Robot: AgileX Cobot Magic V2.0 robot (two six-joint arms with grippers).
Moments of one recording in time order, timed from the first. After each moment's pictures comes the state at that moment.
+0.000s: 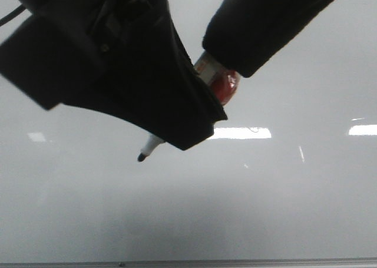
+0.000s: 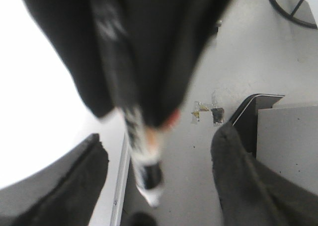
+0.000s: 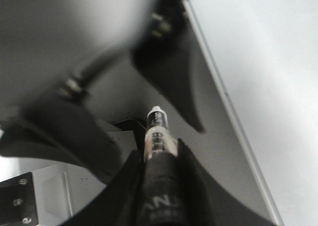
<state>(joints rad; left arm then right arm) -0.95 1.31 -1.00 -0.20 0.69 0.63 0.56 1.25 -1.04 0.63 0.97 -0.82</state>
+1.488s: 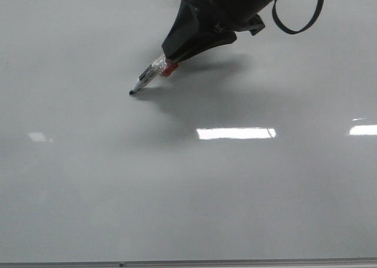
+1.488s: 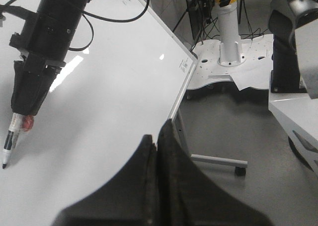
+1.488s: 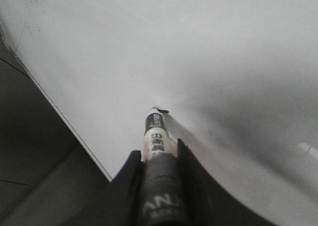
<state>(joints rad) -0.95 0.28 -0.45 -0.35 0.52 0.63 0.43 1.70 -1.27 0.93 0.57 -0.83</state>
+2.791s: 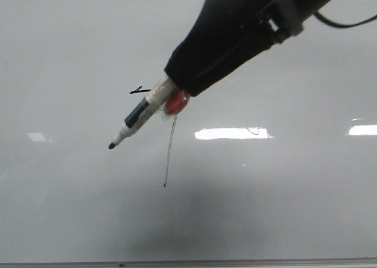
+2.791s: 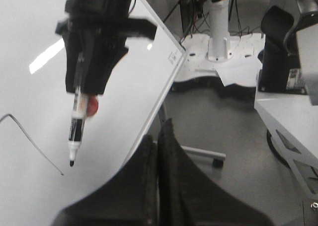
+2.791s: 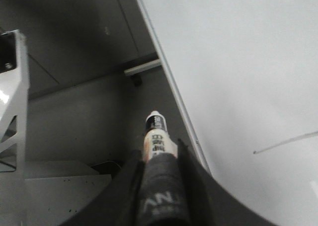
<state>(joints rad) -0.95 0.38 -0.44 -0.40 0.51 0.59 0.49 1.38 -0.98 0.94 0.82 -1.25</state>
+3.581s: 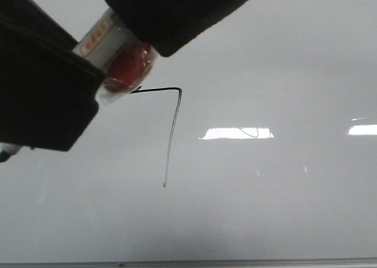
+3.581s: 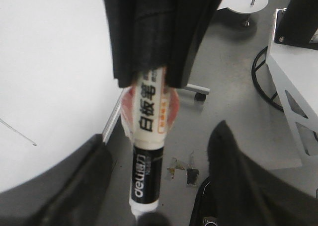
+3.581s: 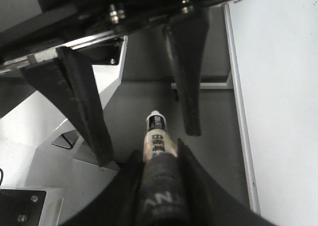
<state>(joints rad) -0.95 0.91 -0.66 -0.40 0.51 0.58 0.66 1.24 -0.98 0.93 0.93 -1.29</state>
